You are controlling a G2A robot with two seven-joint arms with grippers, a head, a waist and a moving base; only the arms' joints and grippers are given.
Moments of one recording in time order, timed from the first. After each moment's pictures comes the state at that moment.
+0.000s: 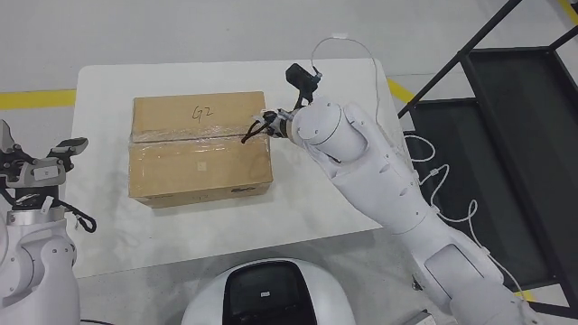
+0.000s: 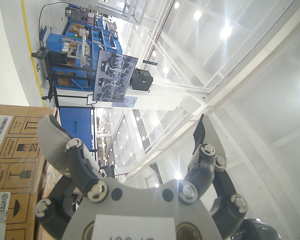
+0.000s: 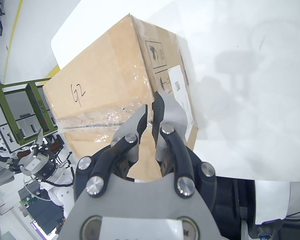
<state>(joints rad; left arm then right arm) 1.61 -1.24 -1.89 -1.74 -0.75 -0.24 -0.39 -0.84 -1.35 0.95 -1.70 -0.40 1.01 0.81</state>
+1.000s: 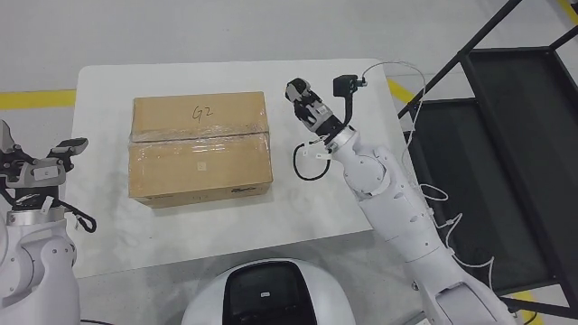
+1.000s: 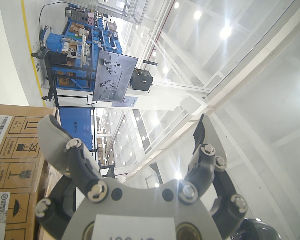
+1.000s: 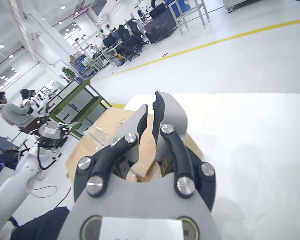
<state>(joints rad) 1.61 -1.24 -1.89 -1.74 -0.75 -0.24 -0.39 -1.14 -1.31 1.20 -1.47 -0.63 -0.35 0.05</state>
